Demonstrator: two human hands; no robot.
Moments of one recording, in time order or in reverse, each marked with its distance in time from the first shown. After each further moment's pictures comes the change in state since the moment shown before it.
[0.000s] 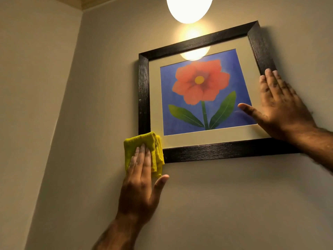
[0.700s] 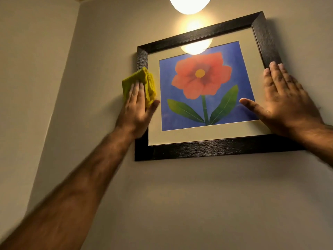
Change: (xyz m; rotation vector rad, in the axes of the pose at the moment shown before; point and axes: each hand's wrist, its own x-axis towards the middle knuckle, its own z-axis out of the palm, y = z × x) left_hand 0.180 -0.027 -0.016 -0.088 -0.040 -0.016; right_hand 0.002 0.005 0.008 -0.020 0.056 -0.011
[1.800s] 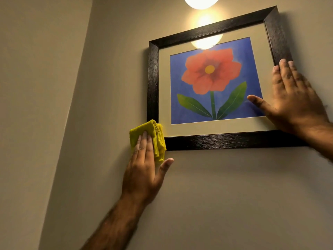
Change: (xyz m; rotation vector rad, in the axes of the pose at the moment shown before) left_hand -0.176 0.021 0.015 0.147 -0.016 -0.100; right_hand -0.003 -0.004 -0.003 0.044 0.012 0.000
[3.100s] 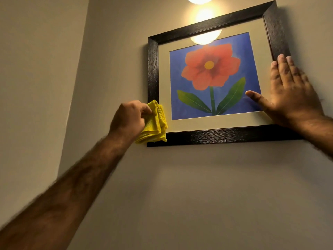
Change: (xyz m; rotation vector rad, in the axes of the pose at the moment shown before) left_hand 0.114 -0.008 -0.074 -0.049 -0.010 0.025; right_hand 0.001 0.003 0.004 -0.031 0.031 -0.022
